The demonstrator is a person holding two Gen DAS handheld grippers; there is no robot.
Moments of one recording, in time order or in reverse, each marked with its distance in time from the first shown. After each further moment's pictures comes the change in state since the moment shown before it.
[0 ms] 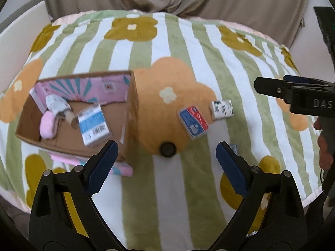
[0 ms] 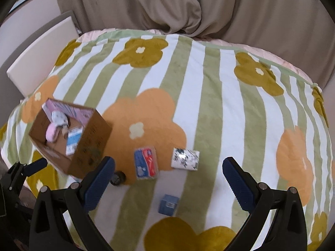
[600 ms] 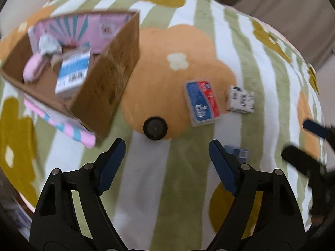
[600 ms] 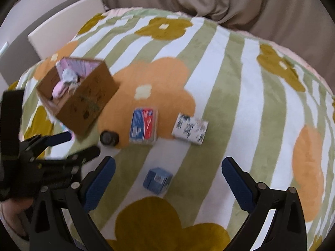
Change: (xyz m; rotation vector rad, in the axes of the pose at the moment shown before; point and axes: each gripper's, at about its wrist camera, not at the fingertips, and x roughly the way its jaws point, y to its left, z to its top) left arm 0.093 -0.013 -0.039 -0.299 0.090 0.064; right arm 0.046 -0.017 -0.068 -0.156 0.061 0.123
